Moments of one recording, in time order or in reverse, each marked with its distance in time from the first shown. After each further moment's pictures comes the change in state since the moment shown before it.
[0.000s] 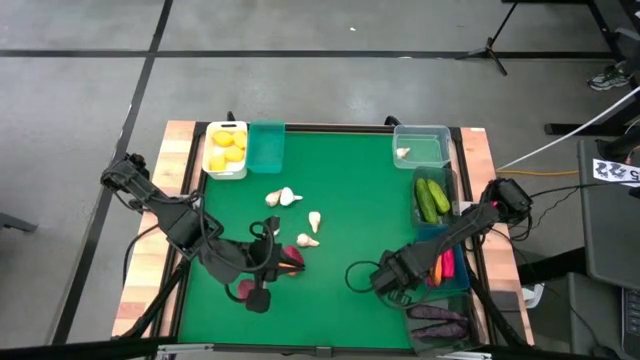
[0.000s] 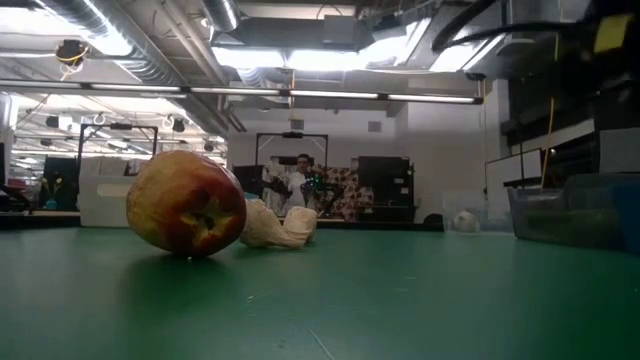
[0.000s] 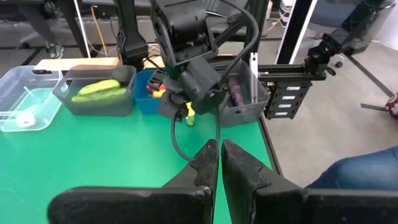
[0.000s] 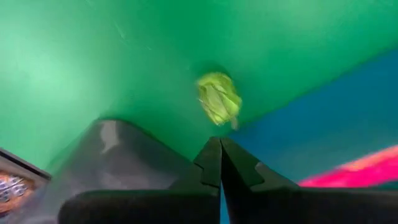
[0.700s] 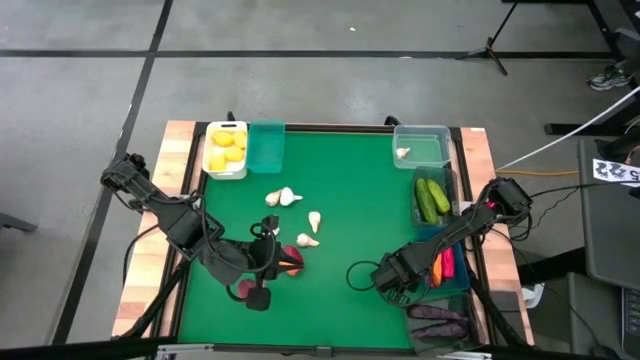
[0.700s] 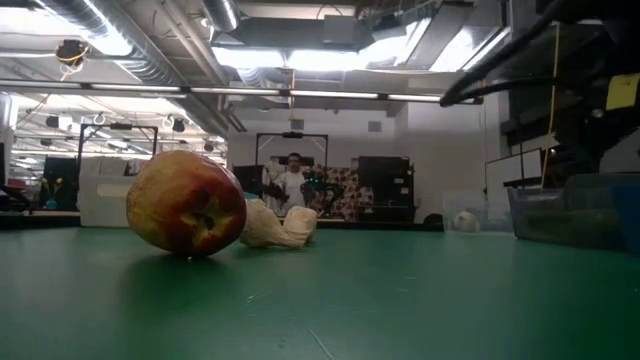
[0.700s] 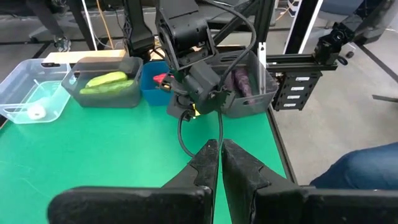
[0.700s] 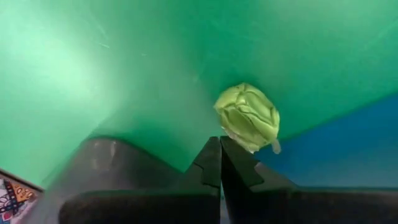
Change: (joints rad) left arm 0.000 0.000 0.000 -0.045 -0.017 -0.007; right arm -0.004 -0.001 -0.156 0.216 -0.073 0.030
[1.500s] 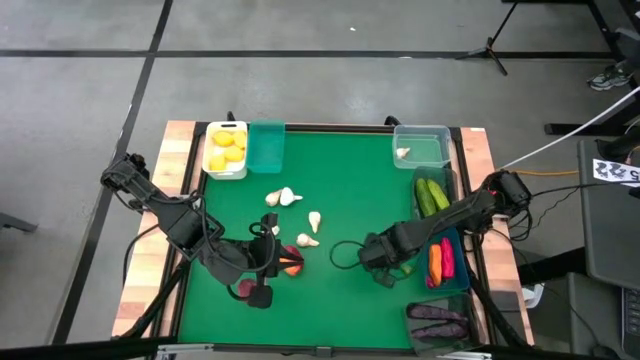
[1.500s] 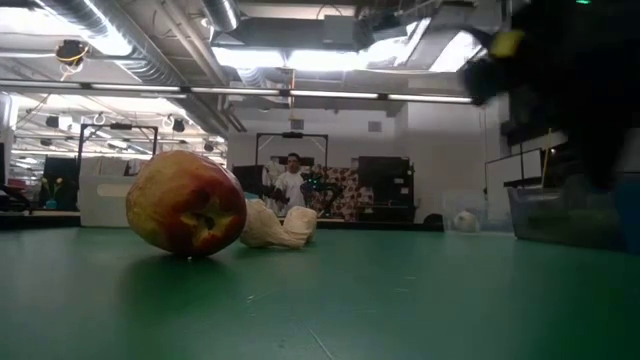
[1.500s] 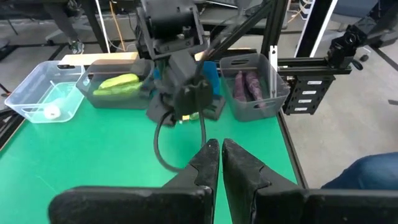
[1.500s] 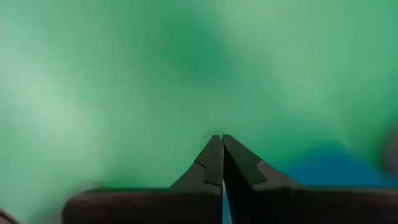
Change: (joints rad) left arm 0.001 0.000 0.000 0.000 -0.044 -0.003; right arm -0.148 -0.038 0.146 -0.138 0.270 -0.271
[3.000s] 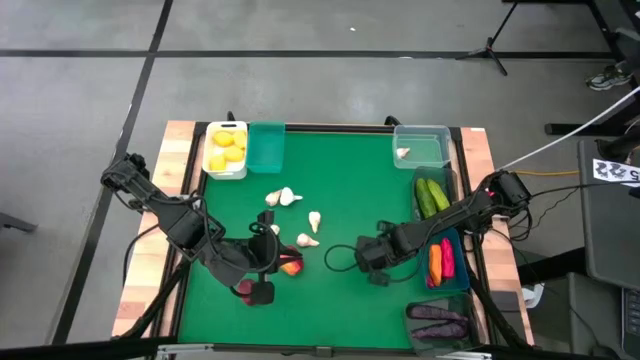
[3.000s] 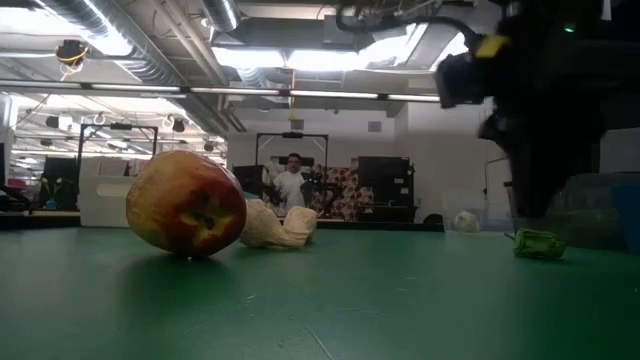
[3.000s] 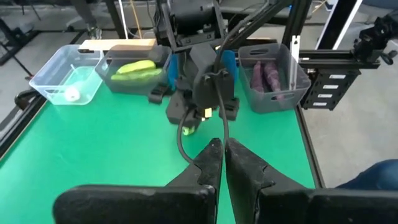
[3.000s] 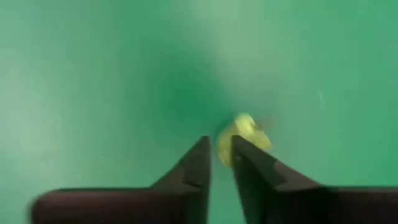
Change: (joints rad) left arm -0.001 0.000 0.000 -0.065 -0.045 -0.066; right arm -0.008 0.003 -0.082 0.258 0.172 -0.215
